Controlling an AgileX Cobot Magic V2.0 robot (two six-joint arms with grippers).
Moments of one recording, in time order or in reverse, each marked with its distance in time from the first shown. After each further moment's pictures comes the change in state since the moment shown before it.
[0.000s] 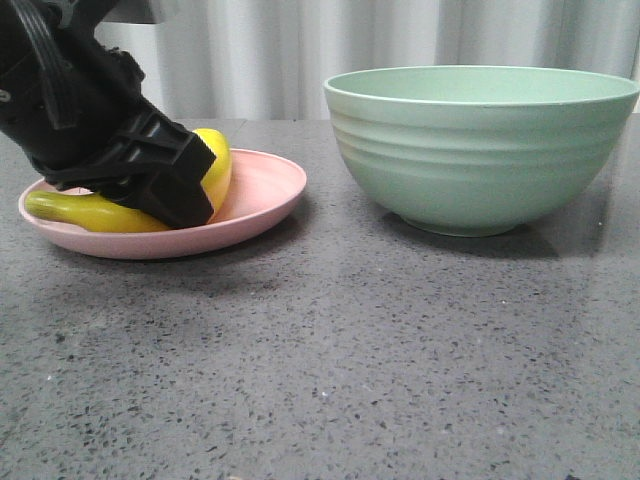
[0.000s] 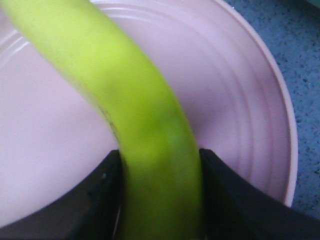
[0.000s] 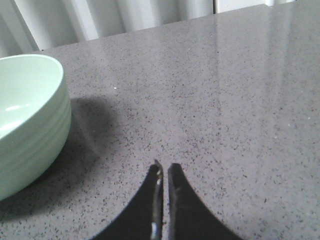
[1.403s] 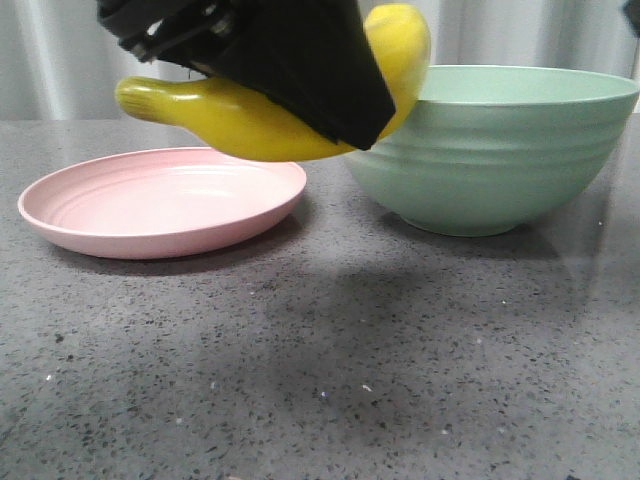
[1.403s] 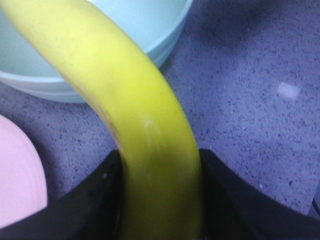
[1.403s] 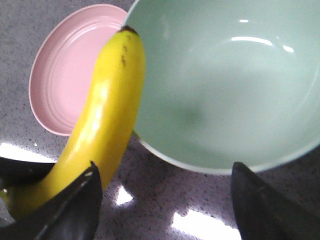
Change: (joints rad) left arm -0.376 -0.159 -0.106 -0.013 0.113 0.000; right arm 0.452 0.724 -0.758 0.322 0.538 -0.004
